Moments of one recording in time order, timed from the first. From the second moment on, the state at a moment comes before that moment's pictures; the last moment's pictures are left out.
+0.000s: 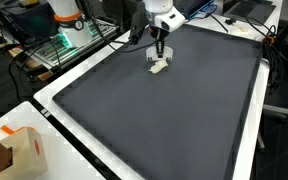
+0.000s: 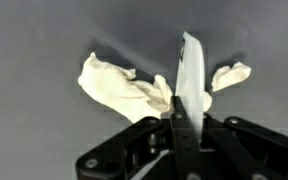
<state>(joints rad) -0.10 0.27 0.20 -2.33 0.17 2.60 -0.64</state>
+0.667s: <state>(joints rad) -0.10 0.20 0.19 -2.42 0.21 2.57 -0.80</state>
